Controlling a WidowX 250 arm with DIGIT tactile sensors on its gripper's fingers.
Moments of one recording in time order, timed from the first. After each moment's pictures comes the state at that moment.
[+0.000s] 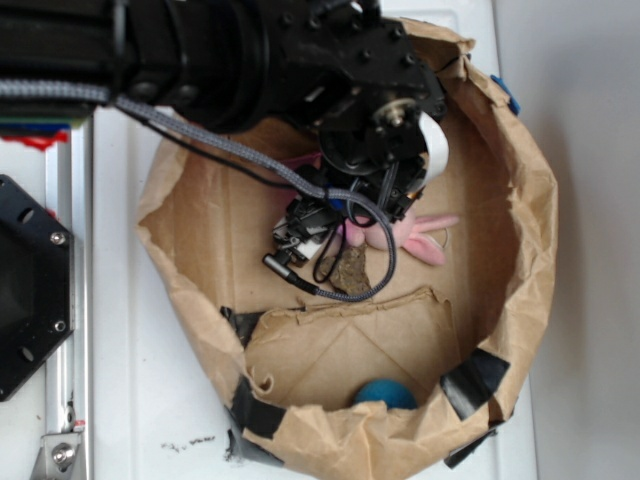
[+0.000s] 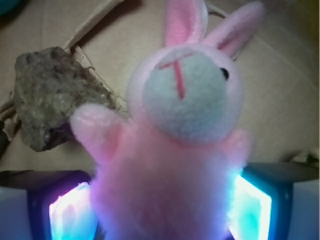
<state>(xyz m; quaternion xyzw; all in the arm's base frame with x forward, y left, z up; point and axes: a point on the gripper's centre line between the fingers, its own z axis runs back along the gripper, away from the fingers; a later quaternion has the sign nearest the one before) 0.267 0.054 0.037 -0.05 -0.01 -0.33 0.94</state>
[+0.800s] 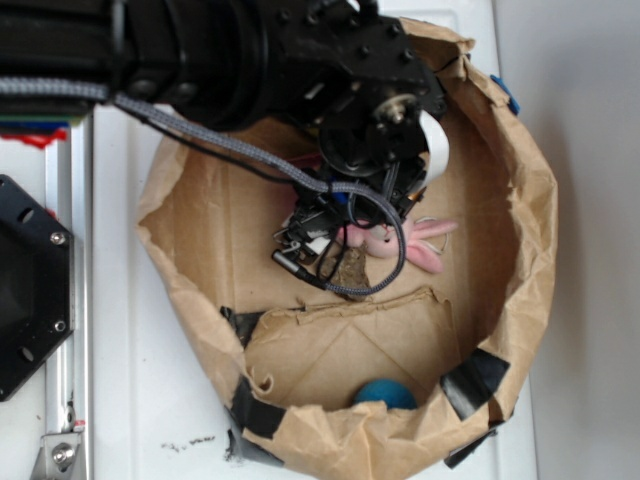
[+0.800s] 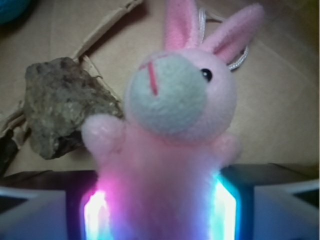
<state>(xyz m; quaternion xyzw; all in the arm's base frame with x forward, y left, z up) 0.265 0.053 0.041 -0.06 -0.02 -0.33 0.94</state>
